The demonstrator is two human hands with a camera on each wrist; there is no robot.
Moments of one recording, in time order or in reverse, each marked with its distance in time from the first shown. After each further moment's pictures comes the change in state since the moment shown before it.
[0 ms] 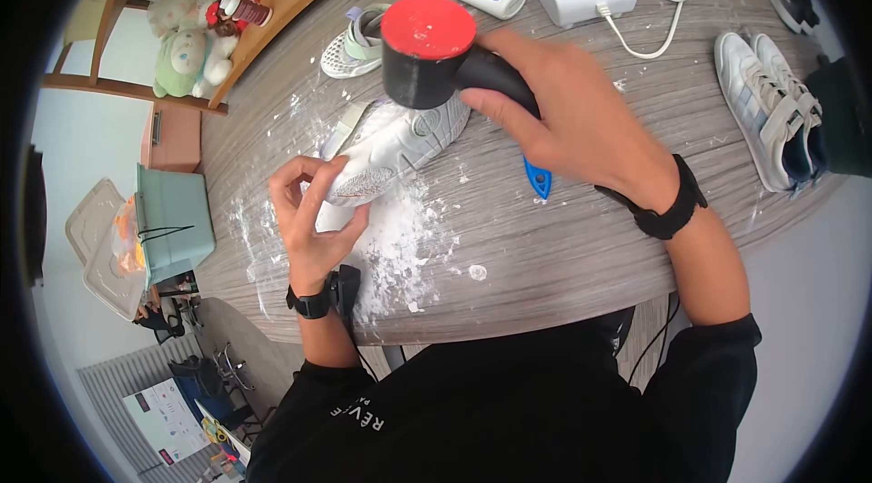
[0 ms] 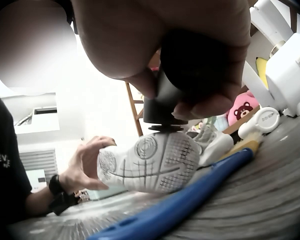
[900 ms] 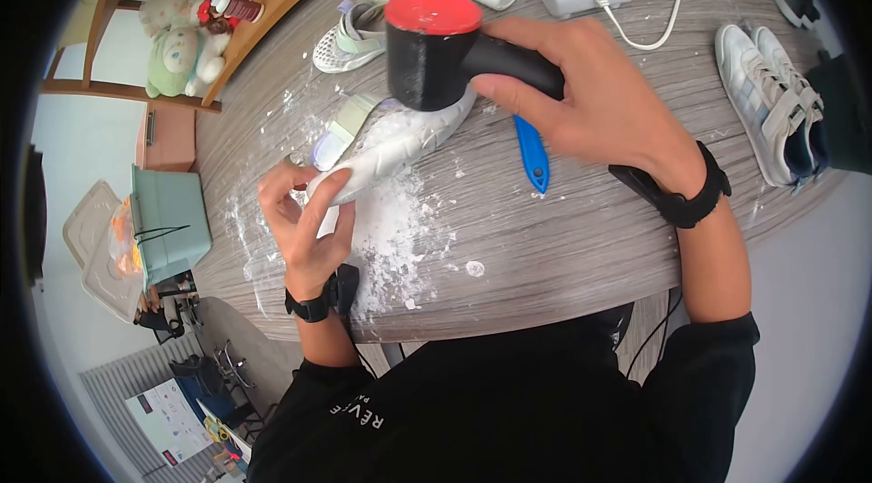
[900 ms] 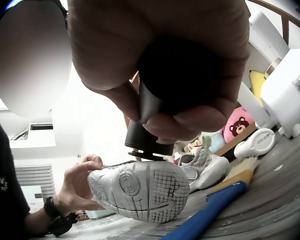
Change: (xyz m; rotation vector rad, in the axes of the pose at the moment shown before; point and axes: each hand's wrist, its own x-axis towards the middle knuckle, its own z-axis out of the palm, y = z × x) left_hand 0.002 0.013 -0.004 0.154 0.000 0.102; right_hand 0.000 0.000 -0.017 0.075 -0.047 0.011
